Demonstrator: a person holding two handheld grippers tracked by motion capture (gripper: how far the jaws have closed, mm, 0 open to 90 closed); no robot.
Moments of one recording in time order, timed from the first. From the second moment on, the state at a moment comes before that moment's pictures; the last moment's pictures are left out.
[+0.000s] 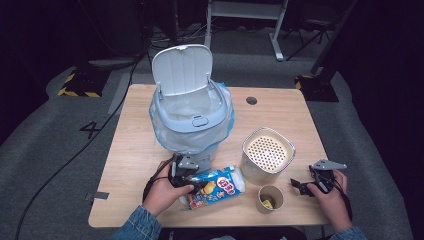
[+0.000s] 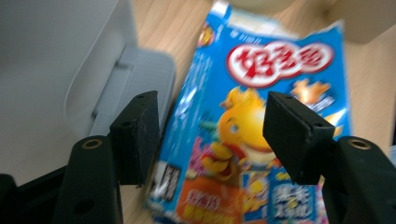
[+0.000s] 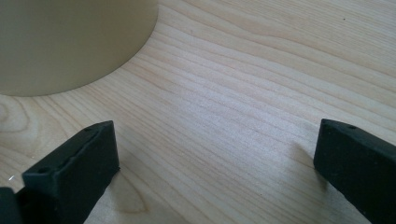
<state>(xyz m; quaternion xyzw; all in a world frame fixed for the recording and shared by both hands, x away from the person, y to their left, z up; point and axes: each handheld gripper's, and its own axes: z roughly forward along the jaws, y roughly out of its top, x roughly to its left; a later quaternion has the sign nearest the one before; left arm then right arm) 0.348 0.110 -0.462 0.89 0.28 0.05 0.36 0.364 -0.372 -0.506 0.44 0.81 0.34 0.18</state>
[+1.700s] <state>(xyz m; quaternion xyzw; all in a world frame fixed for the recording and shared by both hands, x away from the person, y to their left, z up) 0.363 0.087 -0.461 0.91 0.29 -0.07 0.30 0.364 -0.372 -0.506 0.44 0.81 0.34 0.18</state>
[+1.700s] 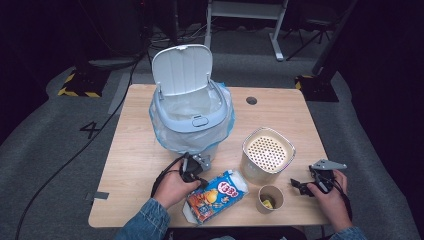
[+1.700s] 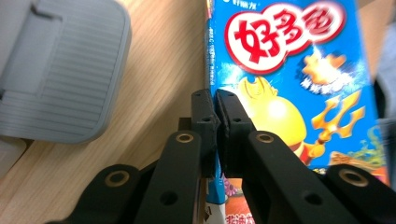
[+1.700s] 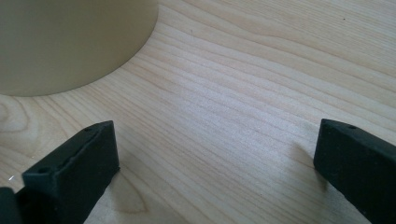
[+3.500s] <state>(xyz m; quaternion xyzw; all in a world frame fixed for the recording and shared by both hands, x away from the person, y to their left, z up) 0.351 0.151 -0.299 0.77 0.20 0.12 0.60 0.364 -0.372 -0.506 0.44 0.81 0.34 0.18</state>
